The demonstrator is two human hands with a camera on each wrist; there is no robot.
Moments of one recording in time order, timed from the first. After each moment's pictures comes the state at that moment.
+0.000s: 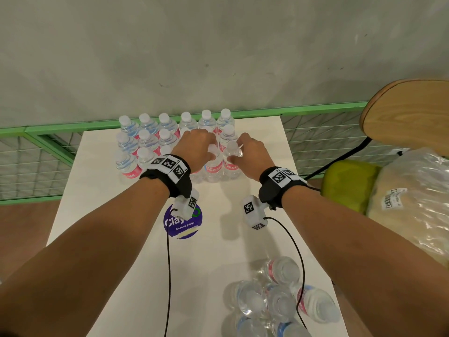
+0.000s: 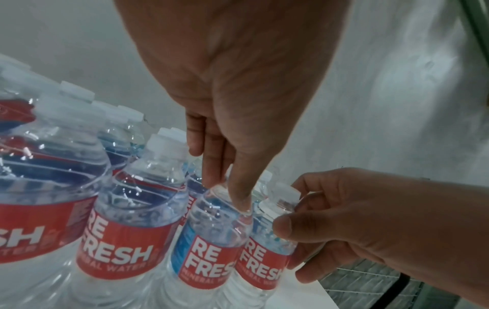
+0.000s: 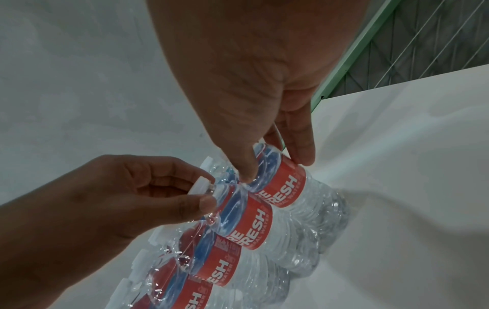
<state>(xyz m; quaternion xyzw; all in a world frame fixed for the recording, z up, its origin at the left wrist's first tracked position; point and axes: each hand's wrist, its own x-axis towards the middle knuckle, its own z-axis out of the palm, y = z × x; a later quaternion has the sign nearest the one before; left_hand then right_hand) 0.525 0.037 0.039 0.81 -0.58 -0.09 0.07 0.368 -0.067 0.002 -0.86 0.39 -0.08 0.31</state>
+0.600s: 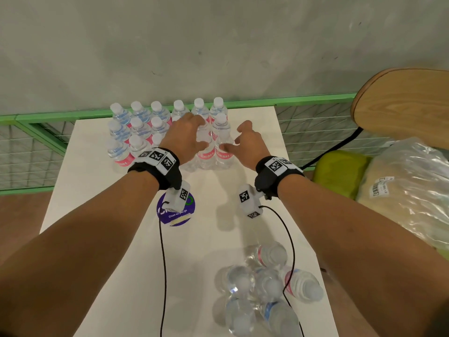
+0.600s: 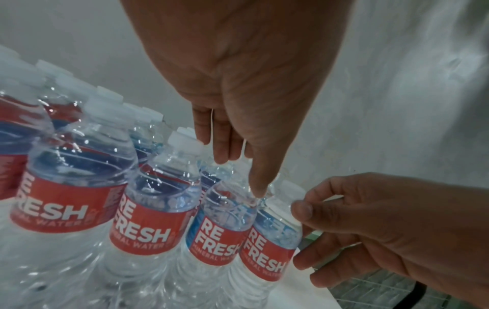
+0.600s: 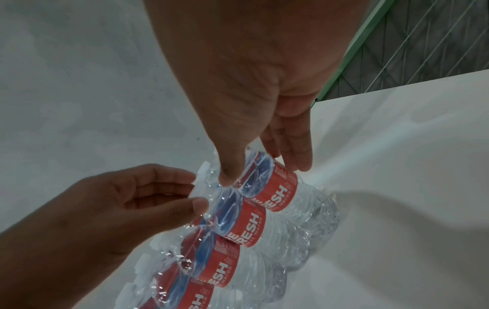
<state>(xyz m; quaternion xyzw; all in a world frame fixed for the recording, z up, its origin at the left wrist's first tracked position) 0.517 0.051 0.039 0.82 -0.54 -0.09 0.15 0.352 -0.068 0.010 -0.82 0.40 -0.08 0.39</state>
